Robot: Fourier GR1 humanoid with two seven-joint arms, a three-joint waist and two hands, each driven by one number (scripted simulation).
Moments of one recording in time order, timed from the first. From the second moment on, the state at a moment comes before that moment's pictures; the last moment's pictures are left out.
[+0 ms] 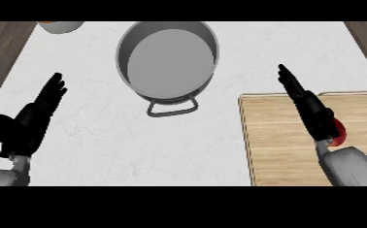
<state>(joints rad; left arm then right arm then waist) -0.06 0.54 -0.12 -1.45 0.27 0.12 0.00 -0.23 -0.49 0.29 -1.36 -0.18 -0.10 -0.09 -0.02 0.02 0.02</state>
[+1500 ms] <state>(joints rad) -0.22 0.39 -0.08 -1.59 0.28 0.30 0.16 -0.36 -0.97 -0.02 -0.63 -0.20 0.60 -0.51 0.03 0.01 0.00</state>
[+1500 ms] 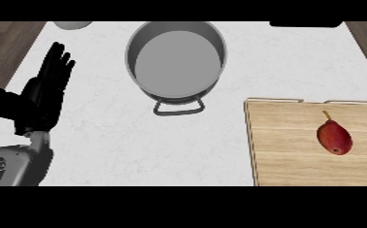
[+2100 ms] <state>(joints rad) -0.20 0.38 -0.05 -1.62 0.25 0.29 0.19 -0.42 -0.91 0.14 -0.77 -0.02 0.68 -0.36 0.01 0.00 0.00</state>
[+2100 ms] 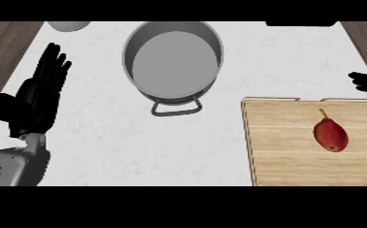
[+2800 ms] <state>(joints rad) -0.21 0.33 0.01 -1.62 0.20 0.24 0.21 -0.37 -0.81 0.09 -0.87 0.11 0.67 -0.24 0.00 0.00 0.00</state>
